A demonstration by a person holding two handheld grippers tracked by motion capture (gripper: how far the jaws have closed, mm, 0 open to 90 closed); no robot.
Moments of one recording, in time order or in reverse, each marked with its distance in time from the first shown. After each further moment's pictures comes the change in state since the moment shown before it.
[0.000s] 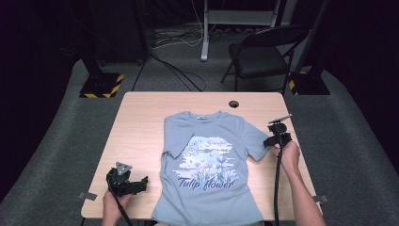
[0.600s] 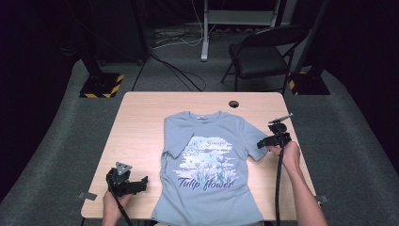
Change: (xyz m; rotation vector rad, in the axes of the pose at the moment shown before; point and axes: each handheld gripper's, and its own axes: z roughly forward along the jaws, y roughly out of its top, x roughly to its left) left arm 0.000 0.000 0.000 -0.002 0.003 -0.005; right arm -0.005 0.003 0.001 0.050 0.107 0.031
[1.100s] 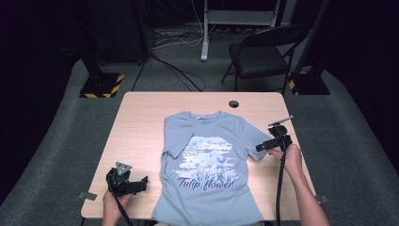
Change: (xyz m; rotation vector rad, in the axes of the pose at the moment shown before) left arm 0.000 0.000 0.000 0.001 0.000 0.000; right arm 0.010 -0.012 -0.012 -0.015 0.024 -0.072
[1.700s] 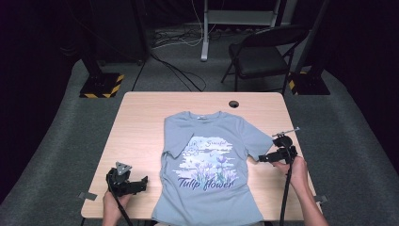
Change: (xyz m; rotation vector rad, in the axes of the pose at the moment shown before) left arm 0.000 0.000 0.000 0.001 0.001 0.001; right arm 0.011 -0.043 -0.019 -0.074 0.001 -0.058
